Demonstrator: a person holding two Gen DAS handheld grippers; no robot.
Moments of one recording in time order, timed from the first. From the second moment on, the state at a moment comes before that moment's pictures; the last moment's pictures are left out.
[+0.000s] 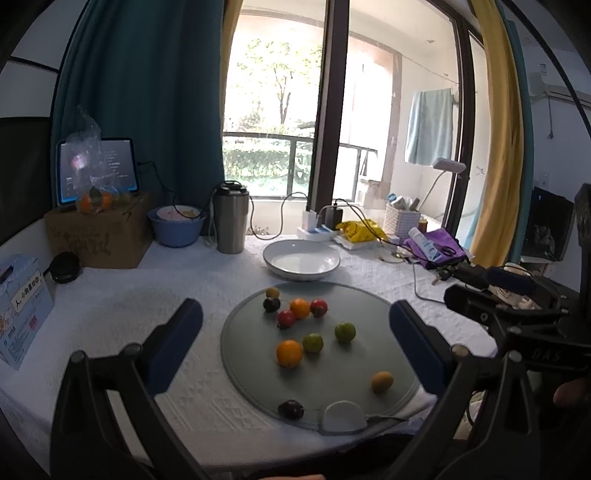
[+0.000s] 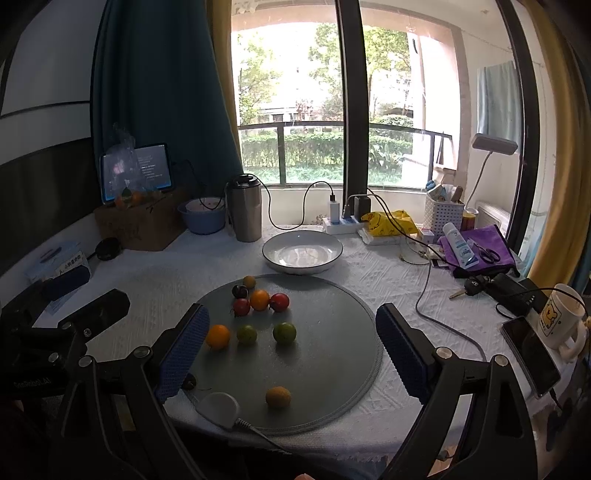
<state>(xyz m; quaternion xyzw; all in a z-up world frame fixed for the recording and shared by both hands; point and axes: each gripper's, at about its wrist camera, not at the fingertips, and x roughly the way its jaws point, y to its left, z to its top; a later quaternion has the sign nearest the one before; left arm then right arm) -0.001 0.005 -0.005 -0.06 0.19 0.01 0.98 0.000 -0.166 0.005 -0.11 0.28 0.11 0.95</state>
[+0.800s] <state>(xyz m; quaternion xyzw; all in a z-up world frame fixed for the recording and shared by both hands) -0.003 0.008 -0.007 -0.06 0.19 0.01 0.98 0.001 -0.163 0.003 -0.12 0.28 0.11 0.95</state>
